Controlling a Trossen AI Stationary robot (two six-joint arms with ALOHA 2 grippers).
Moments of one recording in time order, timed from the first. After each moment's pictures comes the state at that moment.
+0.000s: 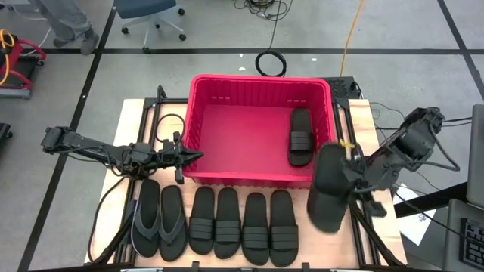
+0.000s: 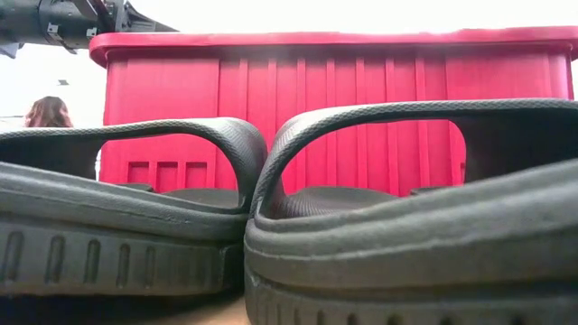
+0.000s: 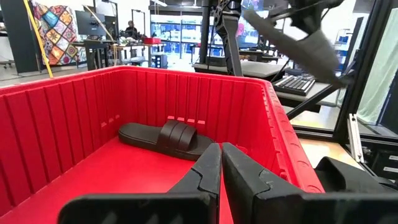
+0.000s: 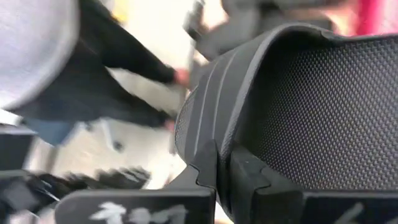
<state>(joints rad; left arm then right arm) -0.18 0.70 0.26 0.44 -0.31 -0.08 0.69 1.09 1.52 -1.34 -0.05 0.63</state>
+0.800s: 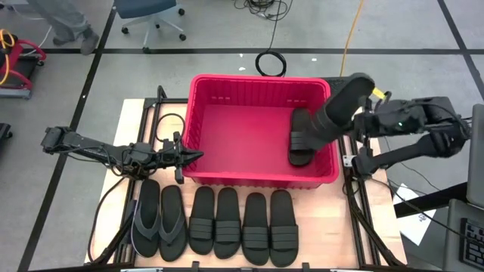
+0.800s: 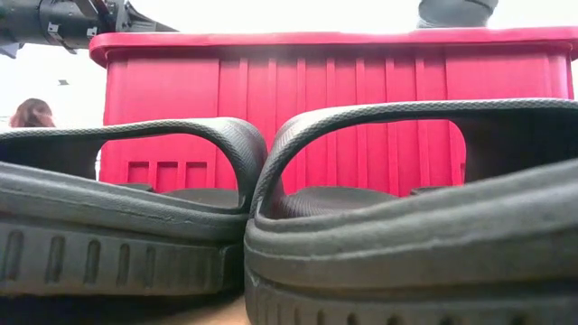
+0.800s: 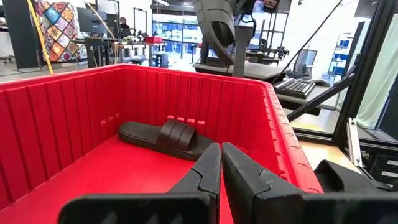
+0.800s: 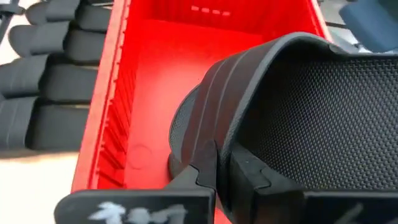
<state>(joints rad) -0.18 0.70 0.26 0.44 -0.31 -0.10 0.05 0.90 1.57 -1.43 0.20 -0.07</state>
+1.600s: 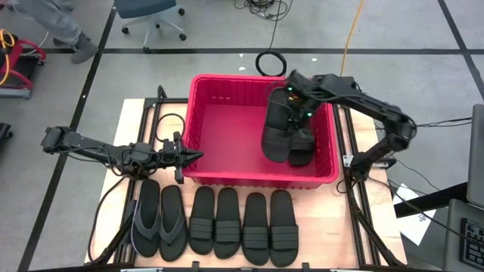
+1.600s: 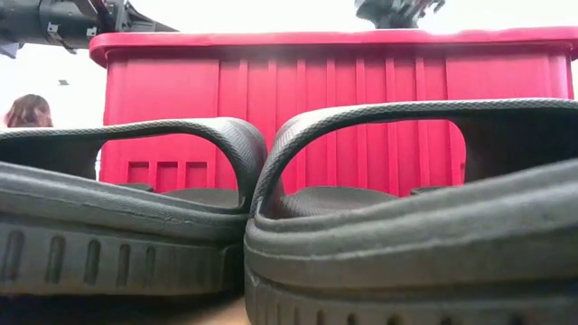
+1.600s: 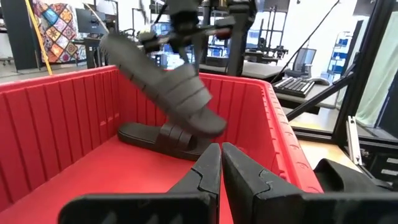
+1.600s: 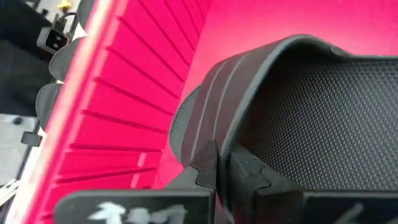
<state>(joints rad) -0.18 0.70 0.26 0.44 -0.31 -0.09 -0.53 1.55 1.56 -1.28 -0.58 -0.62</state>
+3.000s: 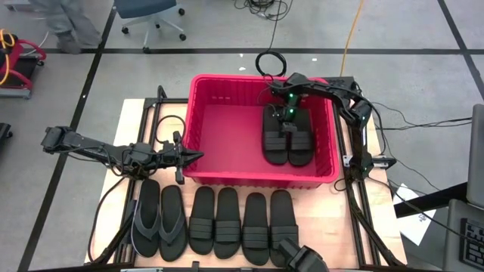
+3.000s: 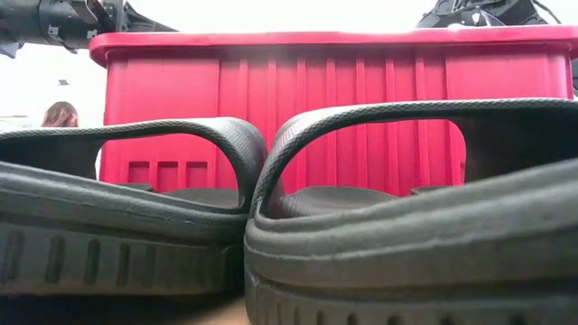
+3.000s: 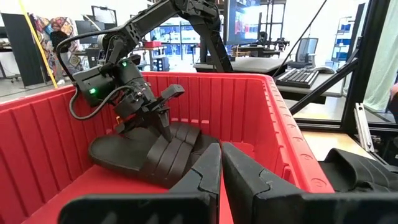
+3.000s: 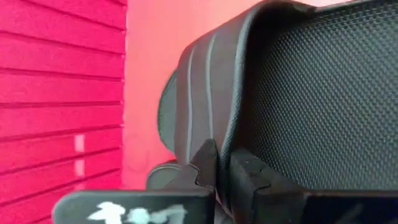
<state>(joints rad) -0.18 0.70 0.26 0.44 -0.32 0.00 -0.77 2.05 1.56 -1.37 -0.61 -0.80</state>
